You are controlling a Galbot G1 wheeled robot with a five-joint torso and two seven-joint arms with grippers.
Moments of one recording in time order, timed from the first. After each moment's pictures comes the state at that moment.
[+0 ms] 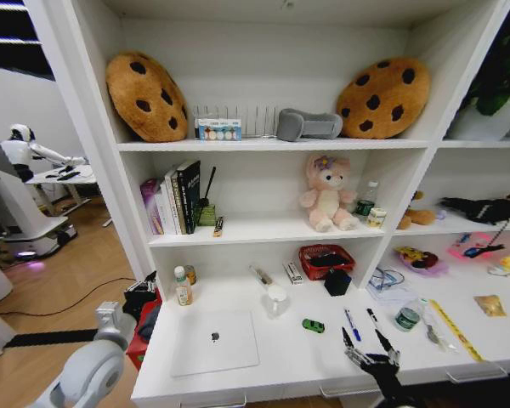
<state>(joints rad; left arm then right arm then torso) 1.56 -0.92 -0.64 -2.21 -0.65 0.23 -0.37 -1.95 1.33 0.79 2.06 0.45 0.25 -0.16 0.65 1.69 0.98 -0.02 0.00</state>
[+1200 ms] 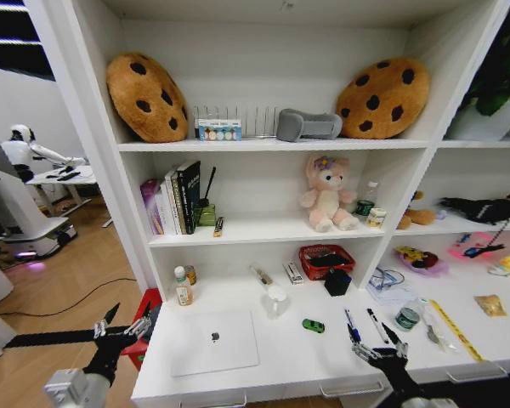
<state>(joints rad) 1.93 -1.24 -0.81 -2.40 -0.42 0.16 -0.13 -1.99 1.09 0.87 2.02 0.45 0.24 -0.18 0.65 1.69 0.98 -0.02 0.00</state>
